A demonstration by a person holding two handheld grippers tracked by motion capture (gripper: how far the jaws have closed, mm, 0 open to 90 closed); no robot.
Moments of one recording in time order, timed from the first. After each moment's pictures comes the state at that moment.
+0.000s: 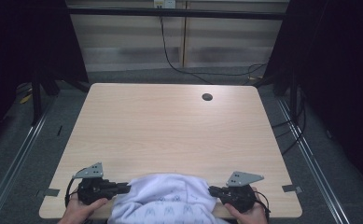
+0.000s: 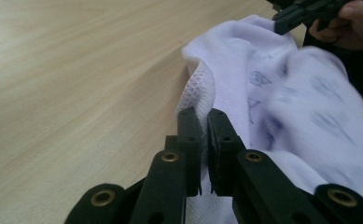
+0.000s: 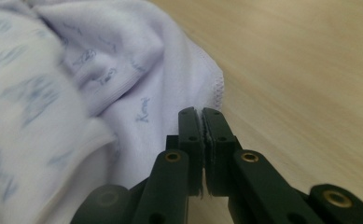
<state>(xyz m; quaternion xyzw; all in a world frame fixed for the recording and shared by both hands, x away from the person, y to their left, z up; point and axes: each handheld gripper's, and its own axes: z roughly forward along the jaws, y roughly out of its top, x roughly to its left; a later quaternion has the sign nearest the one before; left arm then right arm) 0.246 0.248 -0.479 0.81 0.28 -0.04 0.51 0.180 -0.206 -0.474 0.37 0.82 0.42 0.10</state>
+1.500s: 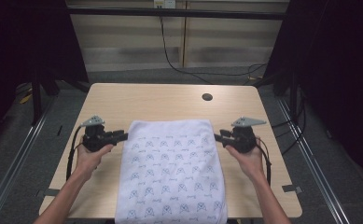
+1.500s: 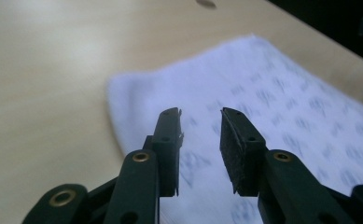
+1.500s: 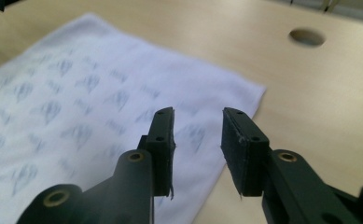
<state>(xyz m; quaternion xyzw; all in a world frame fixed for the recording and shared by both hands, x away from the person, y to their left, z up) 0.362 0.240 -0.468 0.79 0.37 0.06 0.48 0.315 -0.231 -0.442 0.44 0.78 0.41 0.18</state>
